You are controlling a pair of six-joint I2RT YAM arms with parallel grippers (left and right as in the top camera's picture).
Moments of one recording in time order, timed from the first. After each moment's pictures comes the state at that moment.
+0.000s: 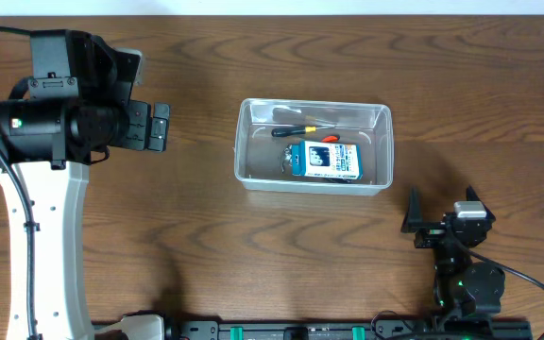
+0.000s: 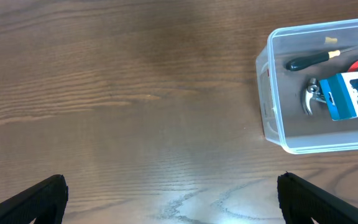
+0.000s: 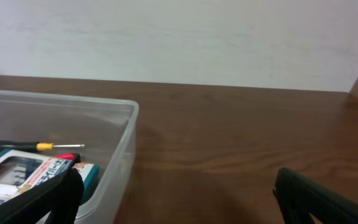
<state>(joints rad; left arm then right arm) 0.04 1.44 1.71 -1.31 0.09 0.20 0.00 0.01 0.01 -0.07 0.01 -0.02</state>
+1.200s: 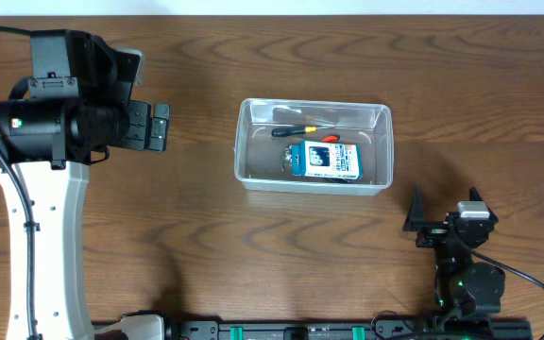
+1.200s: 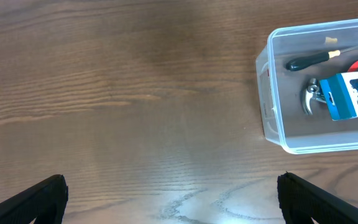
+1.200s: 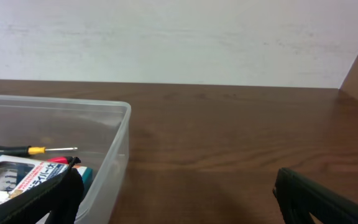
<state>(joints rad) 0.04 1.44 1.71 -1.31 0.09 0.20 0.00 0.01 0.01 -0.07 0.03 -0.01</state>
